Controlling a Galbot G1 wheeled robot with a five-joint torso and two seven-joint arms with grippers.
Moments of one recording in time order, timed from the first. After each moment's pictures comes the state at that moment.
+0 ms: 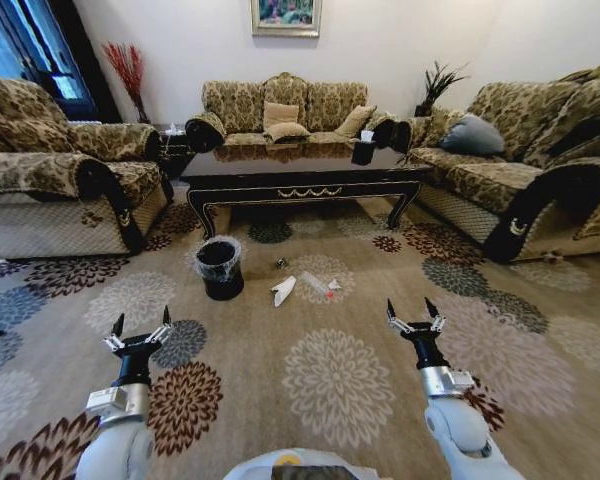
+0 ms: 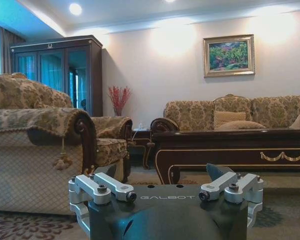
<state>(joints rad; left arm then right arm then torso) 1.69 -1.45 -0.81 -2.20 -0.22 -0.10 -0.11 -1.55 1.22 0.67 1.92 0.27 0.35 0.03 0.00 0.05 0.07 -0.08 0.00</state>
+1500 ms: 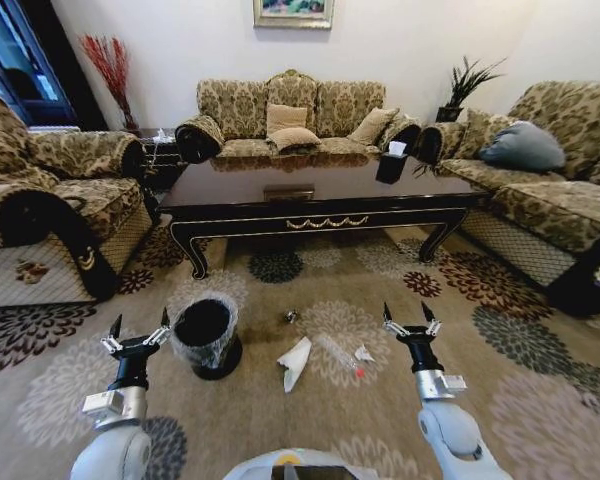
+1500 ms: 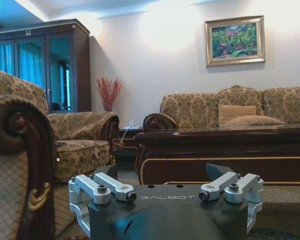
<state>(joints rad) 1.71 -1.45 -0.82 -2.20 -0.22 -0.10 -0.10 -1.55 1.26 0.65 1.90 0.24 0.37 0.06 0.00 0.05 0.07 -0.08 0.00</state>
